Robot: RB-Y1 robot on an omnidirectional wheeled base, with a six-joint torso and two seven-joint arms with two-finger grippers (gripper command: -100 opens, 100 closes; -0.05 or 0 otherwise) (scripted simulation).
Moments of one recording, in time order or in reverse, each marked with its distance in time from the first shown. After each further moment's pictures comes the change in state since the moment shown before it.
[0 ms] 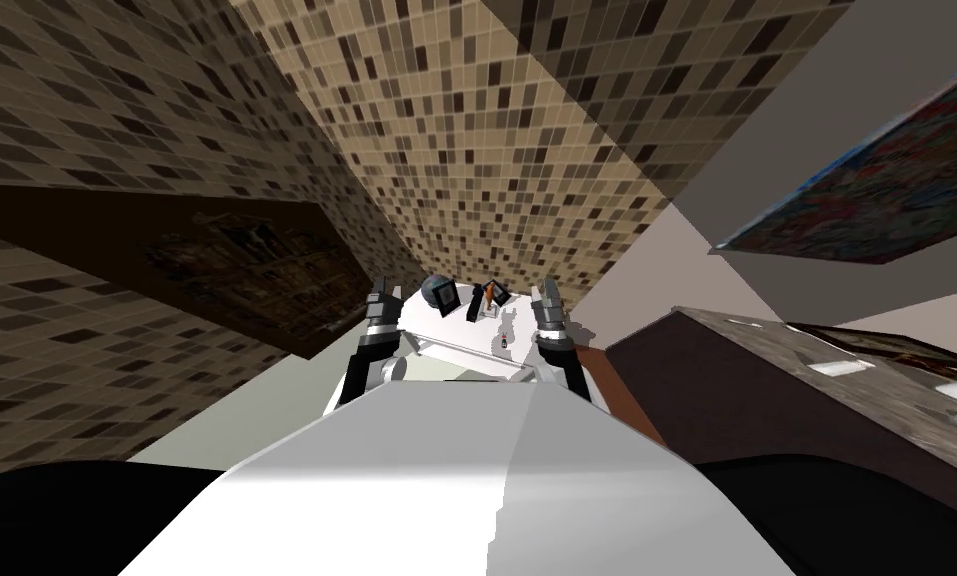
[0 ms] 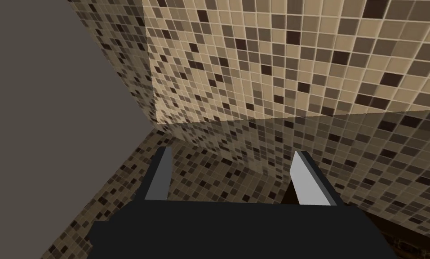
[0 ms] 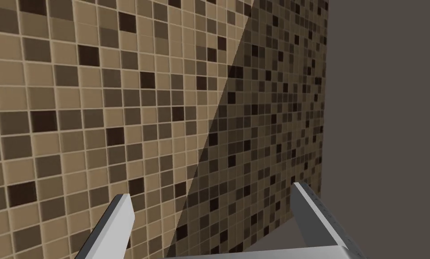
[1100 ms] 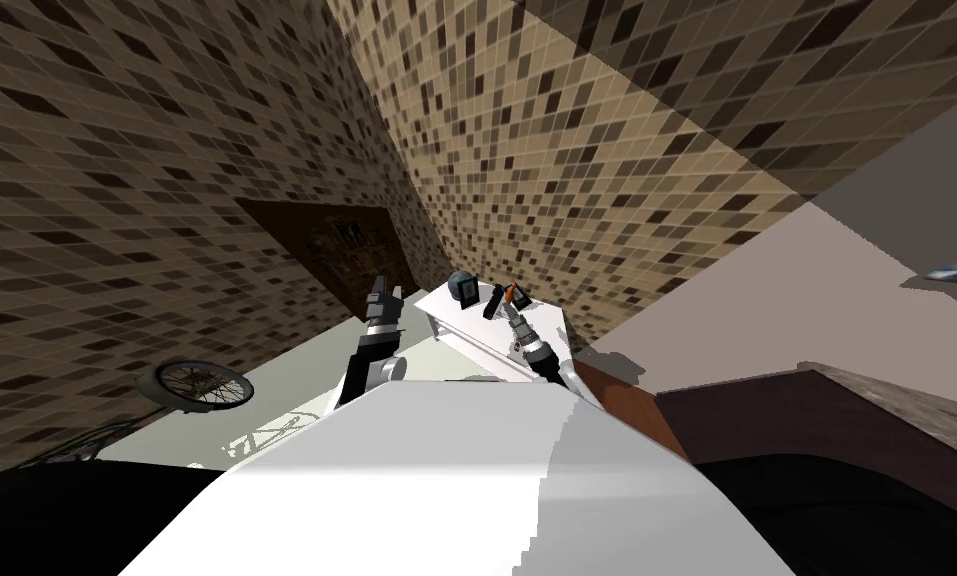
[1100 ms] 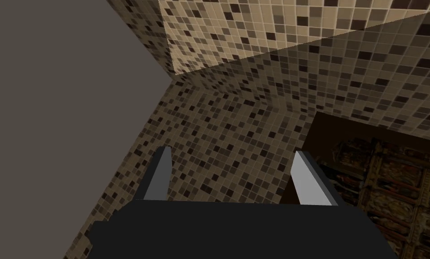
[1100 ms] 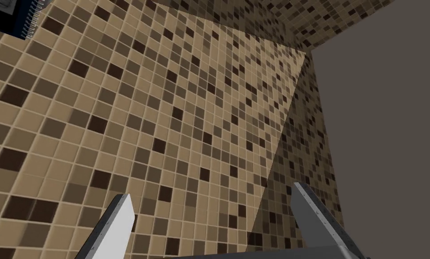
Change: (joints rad) left arm 0.000 0.000 0.000 0.000 0.000 0.000 0.000; right arm 0.001 -0.248 0.151 0.127 0.282 0.051 -0.050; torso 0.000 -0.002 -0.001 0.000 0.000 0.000
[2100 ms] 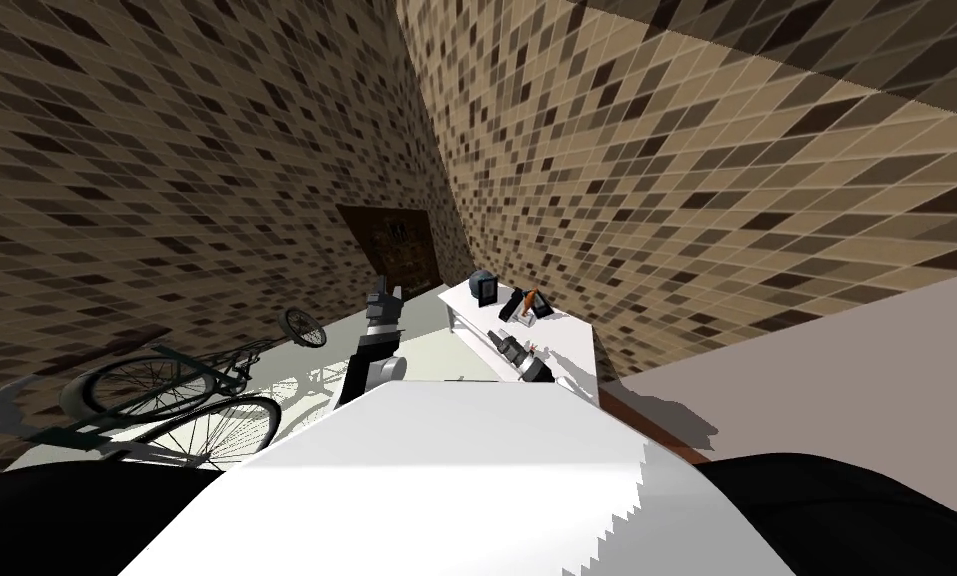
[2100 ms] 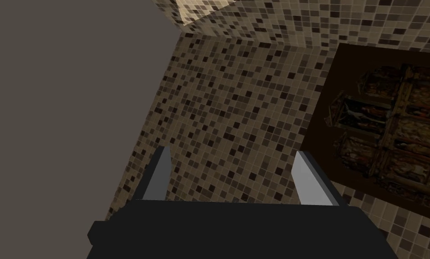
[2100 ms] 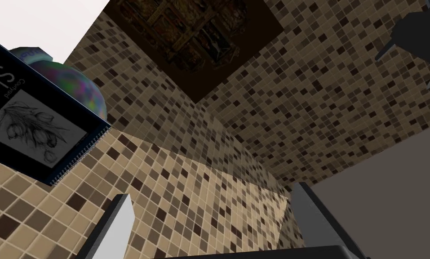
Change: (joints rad) left arm 0.000 0.000 0.000 0.000 0.000 0.000 0.000; right arm 0.021 -0.183 0.135 0.113 0.271 0.036 -0.037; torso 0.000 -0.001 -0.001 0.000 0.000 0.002
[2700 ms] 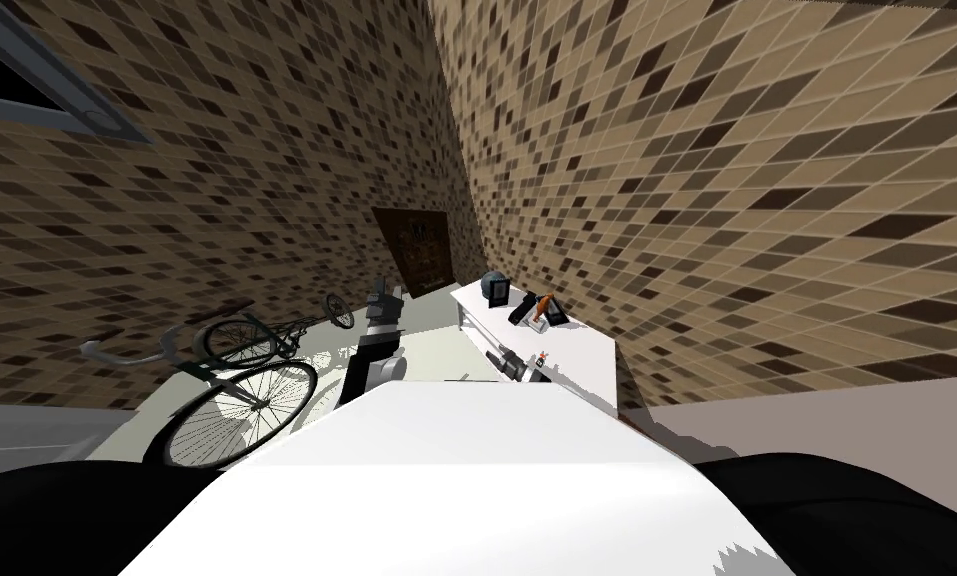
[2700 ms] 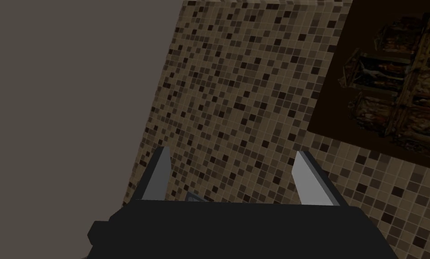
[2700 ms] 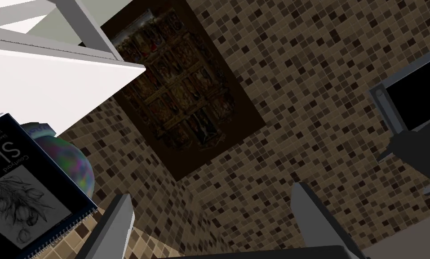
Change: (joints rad) left arm 0.000 0.000 0.000 0.000 0.000 0.000 0.000; right arm 0.005 -0.107 0.082 0.090 0.177 0.020 -0.020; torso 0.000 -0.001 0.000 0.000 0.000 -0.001
